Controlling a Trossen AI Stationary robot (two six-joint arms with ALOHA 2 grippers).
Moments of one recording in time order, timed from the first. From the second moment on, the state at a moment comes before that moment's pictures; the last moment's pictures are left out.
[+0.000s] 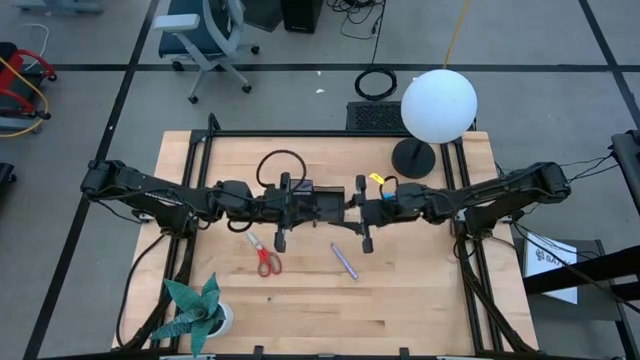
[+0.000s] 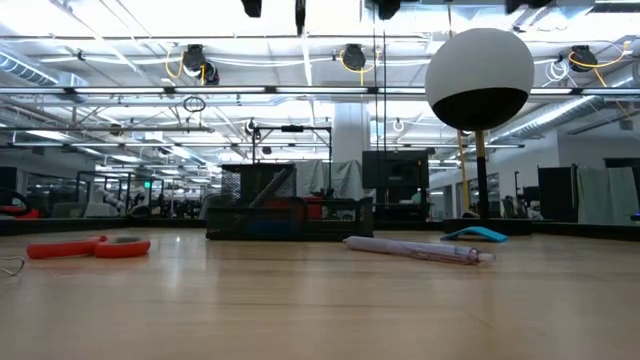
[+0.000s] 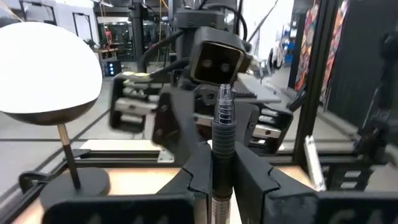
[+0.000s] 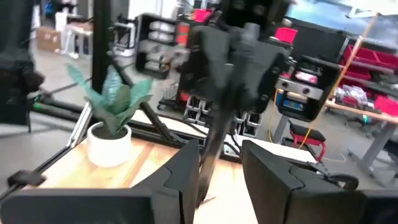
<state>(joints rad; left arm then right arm) -0.15 1.29 0.85 0.47 -0.08 -0.02 0.13 1.34 0.83 0.49 0.03 -0.22</state>
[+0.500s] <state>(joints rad) -0.16 1.28 0.85 0.42 -0.04 -0.24 0.36 1.34 0.83 0.43 0.51 -1.27</state>
